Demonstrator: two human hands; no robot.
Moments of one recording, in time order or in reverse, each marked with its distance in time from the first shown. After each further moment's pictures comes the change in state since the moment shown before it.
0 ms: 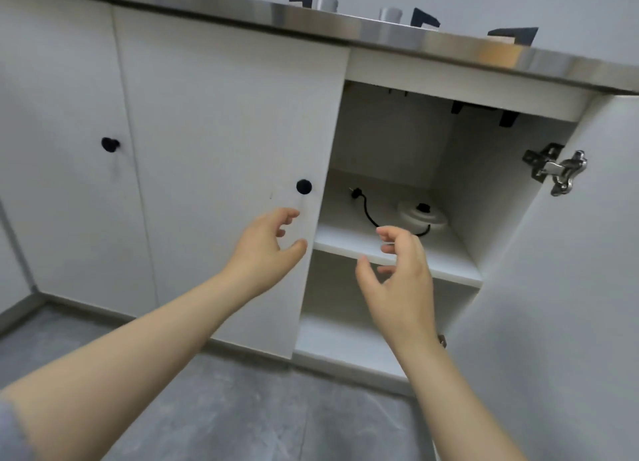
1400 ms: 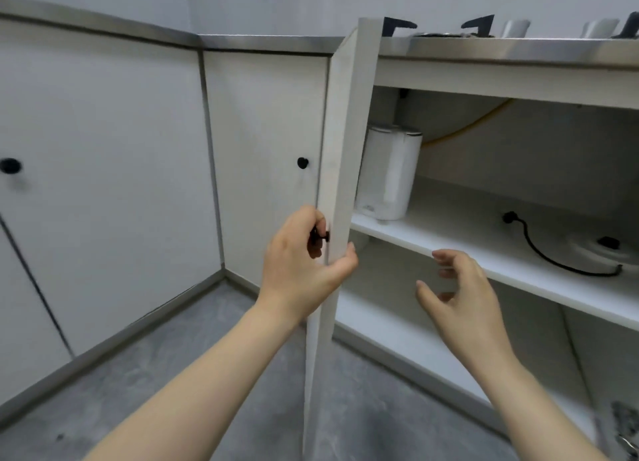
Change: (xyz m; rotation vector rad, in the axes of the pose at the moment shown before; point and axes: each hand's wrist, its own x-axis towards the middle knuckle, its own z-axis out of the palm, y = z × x) left_hand -0.098 -0.034 -0.148 0.123 0.528 0.120; right_hand -0.031 -0.076 0.089 0.070 -0.295 -0.051
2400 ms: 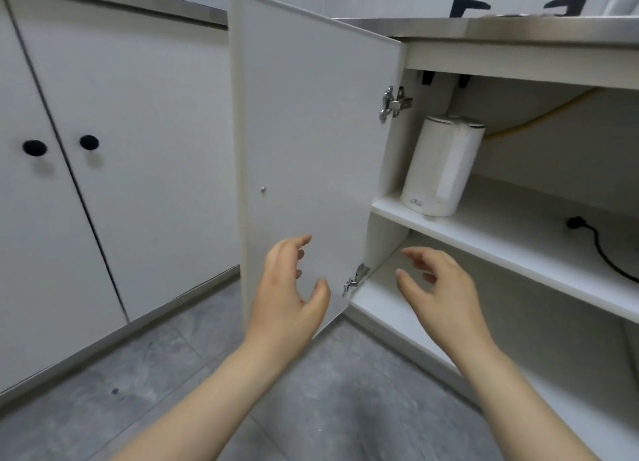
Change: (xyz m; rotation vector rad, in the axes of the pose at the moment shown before) left_hand -0.056 -0.050 -0.056 0.030 0.008 -0.259; right_hand -0.001 -0.055 0.066 0.086 -0.213 -0.058
